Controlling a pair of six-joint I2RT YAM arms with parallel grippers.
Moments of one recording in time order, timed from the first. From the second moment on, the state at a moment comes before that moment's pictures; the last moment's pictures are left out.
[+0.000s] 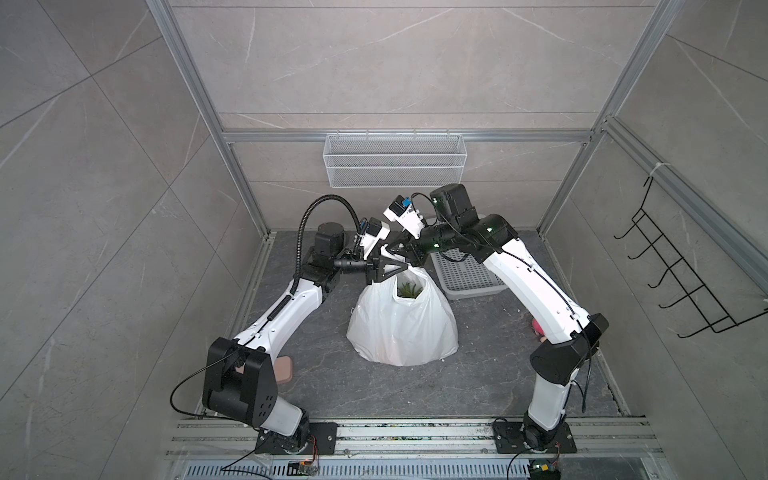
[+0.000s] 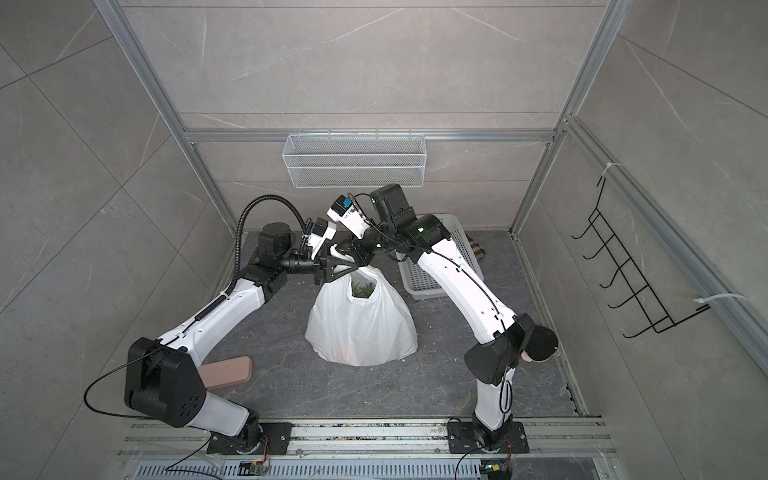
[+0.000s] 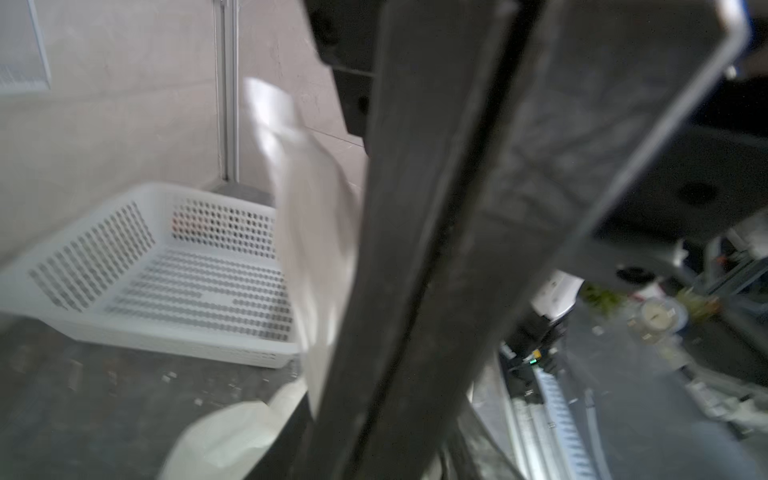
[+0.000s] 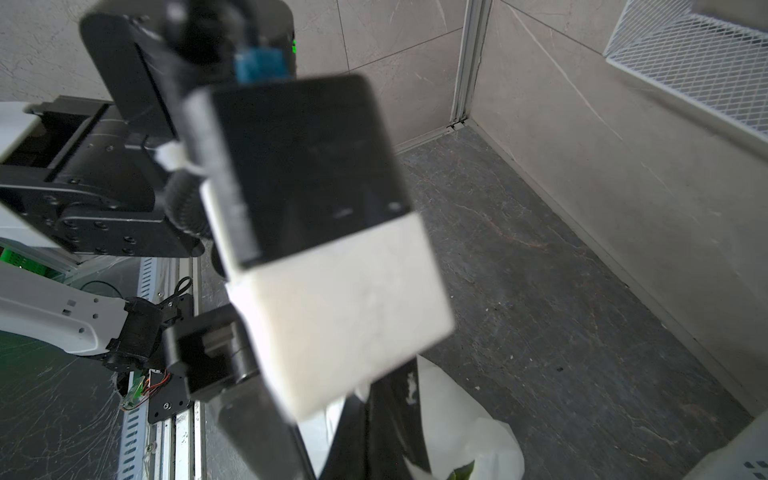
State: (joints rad) left arm -0.37 1.51 1.23 0.03 1.16 -0.01; right arm 0.65 1.87 2.19 -0.94 -0.52 -0.23
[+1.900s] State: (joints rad) left arm -0.36 1.49 1.18 0.10 1.09 -0.02; right arm 0.47 1.84 1.94 -0.49 -0.82 0.45
